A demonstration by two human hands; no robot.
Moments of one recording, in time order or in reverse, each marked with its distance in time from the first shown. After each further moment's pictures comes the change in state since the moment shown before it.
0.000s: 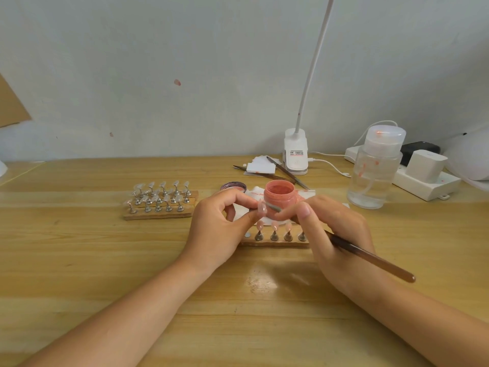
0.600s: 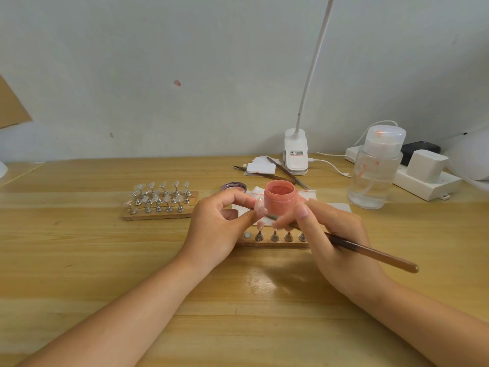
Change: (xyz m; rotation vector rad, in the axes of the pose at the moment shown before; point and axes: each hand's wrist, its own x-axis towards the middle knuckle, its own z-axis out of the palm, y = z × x) left_hand 0.001 -0.003 -0.003 -0.194 -0.069 -0.133; right_hand 0.000 -0.003 0.000 0.105 -0.066 0.118
